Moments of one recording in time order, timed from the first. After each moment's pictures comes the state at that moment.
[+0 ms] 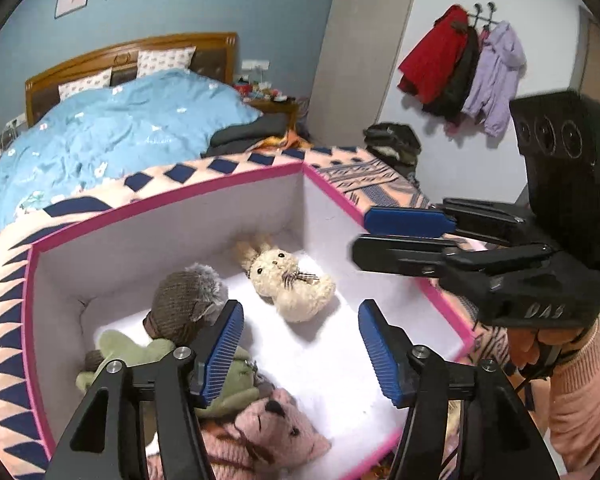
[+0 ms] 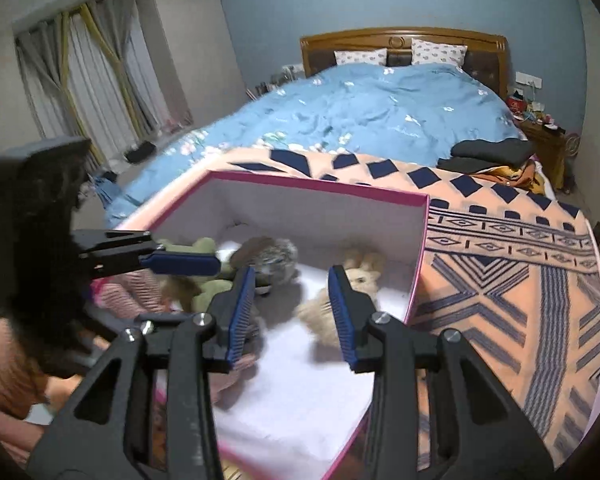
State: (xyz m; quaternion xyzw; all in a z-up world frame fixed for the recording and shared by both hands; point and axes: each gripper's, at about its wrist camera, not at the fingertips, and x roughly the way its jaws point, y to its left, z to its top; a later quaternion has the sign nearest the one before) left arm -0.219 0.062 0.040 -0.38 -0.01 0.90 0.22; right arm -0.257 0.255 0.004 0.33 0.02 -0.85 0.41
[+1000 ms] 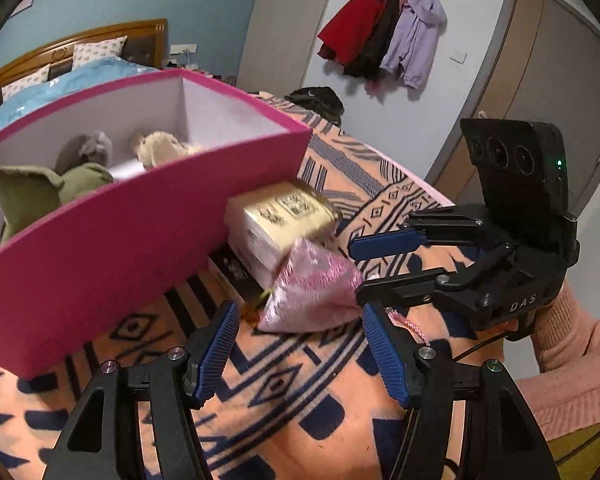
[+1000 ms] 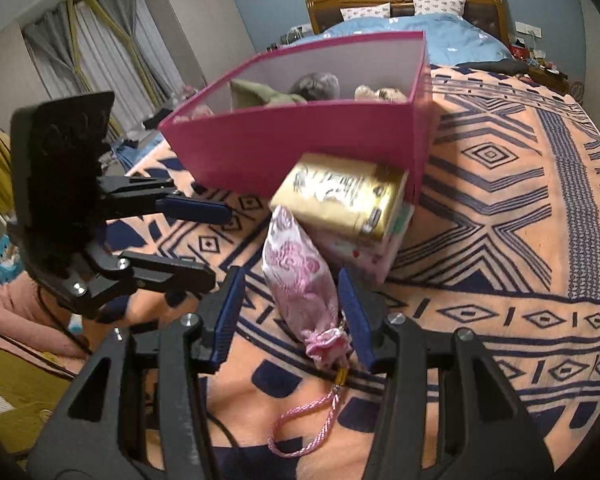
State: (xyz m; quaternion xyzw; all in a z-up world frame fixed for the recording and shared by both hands) left arm -0.082 0.099 -0.032 -0.40 0.01 0.85 0.34; right arm -0.099 0.310 -0.090 0.40 0.02 -0.82 0.41
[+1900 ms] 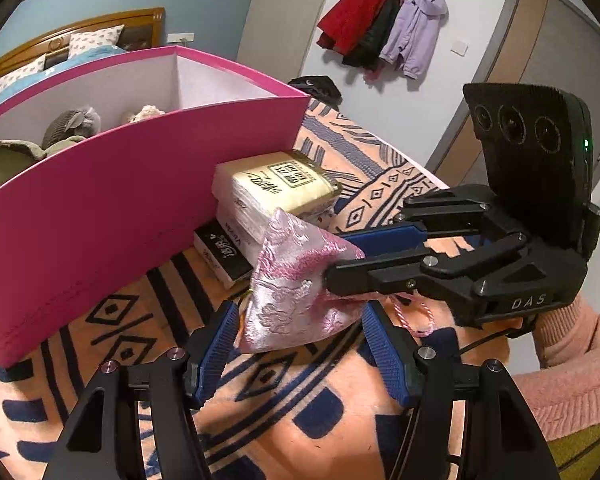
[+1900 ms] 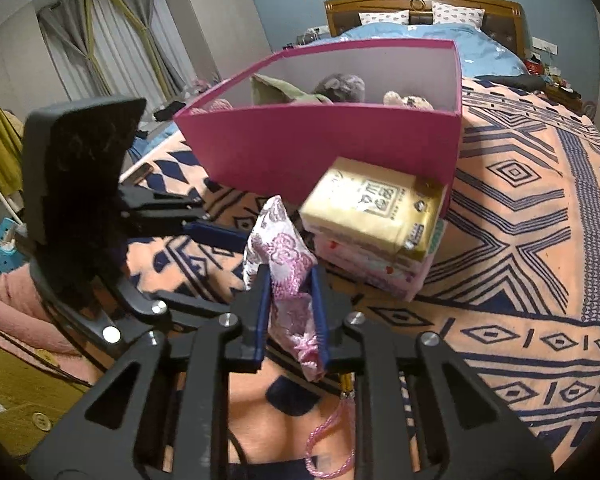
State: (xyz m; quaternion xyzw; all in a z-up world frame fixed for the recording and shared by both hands) left arm -0.080 0.107 -0.049 -0.42 0.01 0.84 0.34; right arm -0.096 0.292 -0.089 0.38 0.04 -0.81 0.43
